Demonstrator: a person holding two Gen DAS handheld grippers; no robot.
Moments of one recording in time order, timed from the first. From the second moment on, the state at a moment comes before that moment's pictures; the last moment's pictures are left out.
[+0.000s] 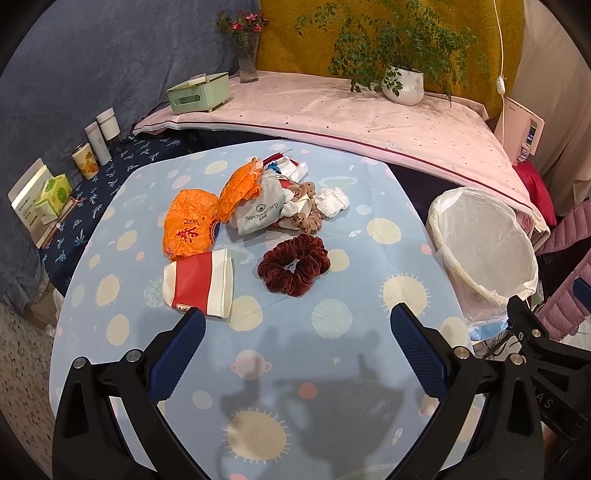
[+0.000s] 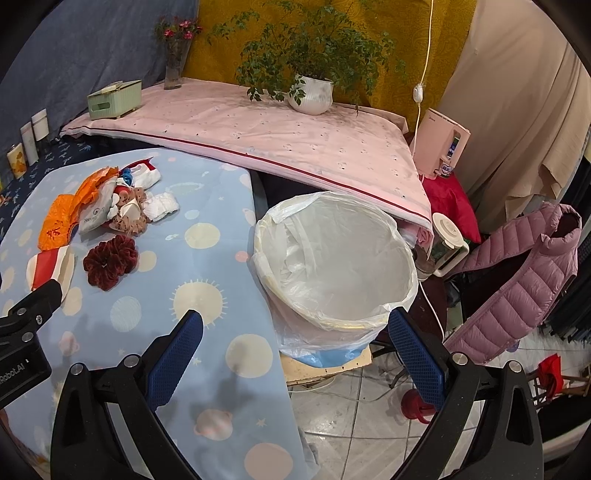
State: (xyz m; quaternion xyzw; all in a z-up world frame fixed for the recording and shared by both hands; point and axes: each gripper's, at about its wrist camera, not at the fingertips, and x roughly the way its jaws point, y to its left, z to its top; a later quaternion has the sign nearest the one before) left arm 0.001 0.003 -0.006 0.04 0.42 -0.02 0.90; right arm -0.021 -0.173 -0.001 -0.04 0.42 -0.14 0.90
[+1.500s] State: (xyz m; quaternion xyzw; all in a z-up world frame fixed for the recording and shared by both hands) left arm -0.002 0.000 -0.005 0.03 0.43 -0.03 0.90; right arm -0.023 -0.179 0.002 -0.04 0.42 -0.14 0.90
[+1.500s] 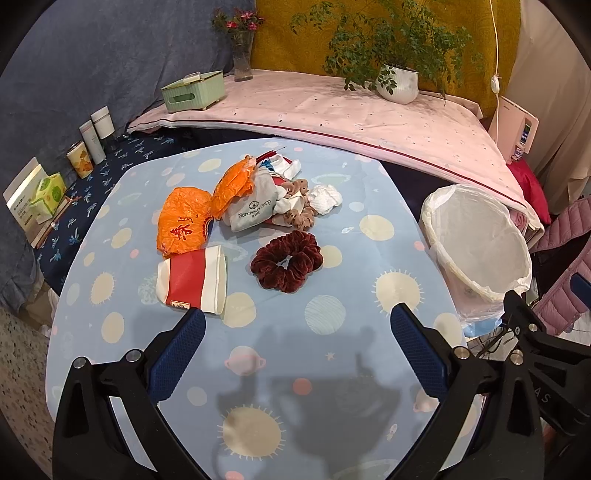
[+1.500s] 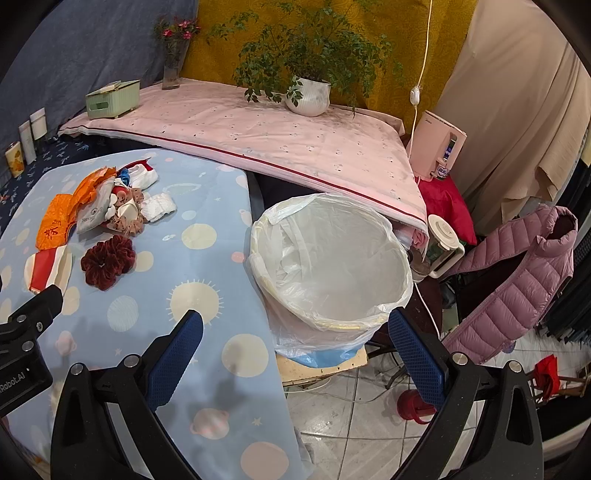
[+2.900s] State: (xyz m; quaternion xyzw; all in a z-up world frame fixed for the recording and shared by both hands) left arm -0.003 -0.010 0.001 0.05 0.42 -0.06 0.90; right arm -0.027 -0.190 0.007 -0.04 0.41 -0.15 0.90
